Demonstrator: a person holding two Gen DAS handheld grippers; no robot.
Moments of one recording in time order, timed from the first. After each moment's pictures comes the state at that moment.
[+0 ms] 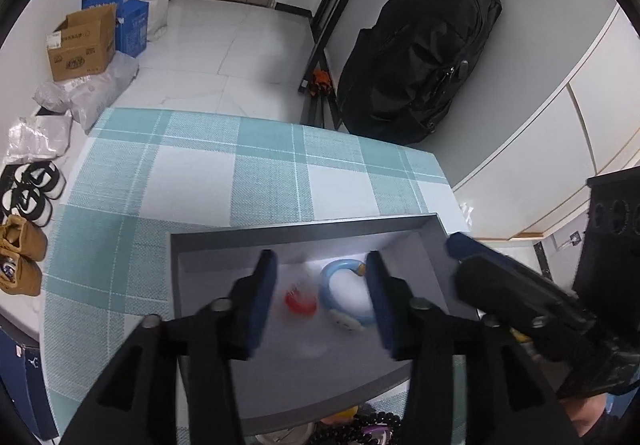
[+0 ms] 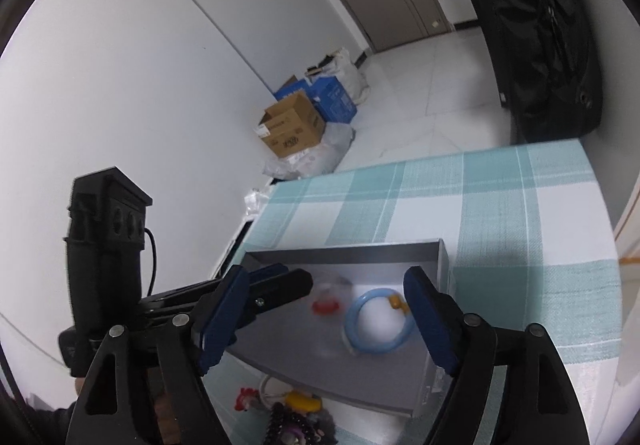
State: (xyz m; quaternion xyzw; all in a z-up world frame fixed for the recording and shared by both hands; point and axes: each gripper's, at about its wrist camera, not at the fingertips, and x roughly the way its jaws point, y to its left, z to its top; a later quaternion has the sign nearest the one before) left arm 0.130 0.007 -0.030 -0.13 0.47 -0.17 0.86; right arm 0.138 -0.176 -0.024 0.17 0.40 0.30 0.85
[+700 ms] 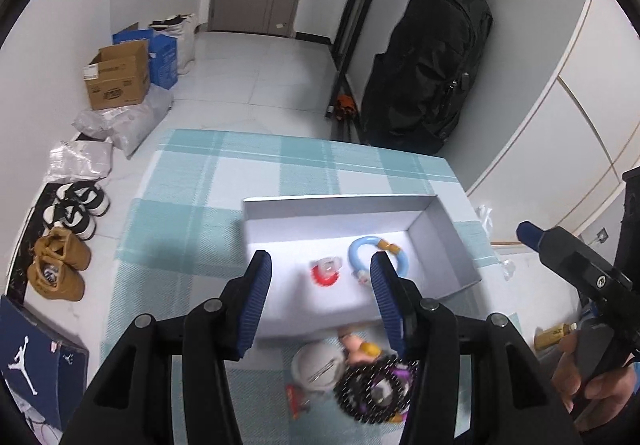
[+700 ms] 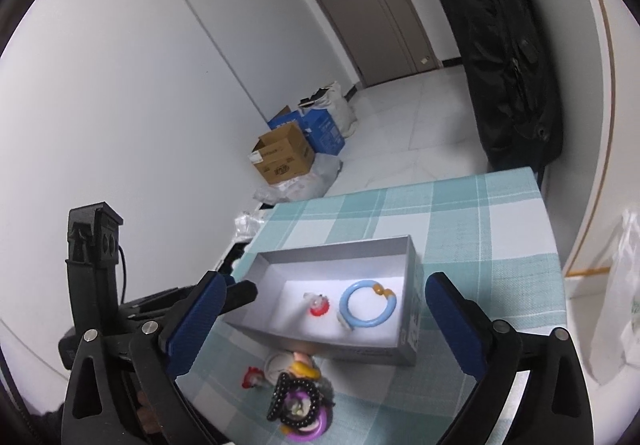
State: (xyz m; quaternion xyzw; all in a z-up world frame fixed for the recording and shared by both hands) left arm 0.076 0.025 -0.006 -0.09 0.43 -0.11 0.89; right arm 0.085 -0.196 0.011 0.14 0.35 0.27 0.89
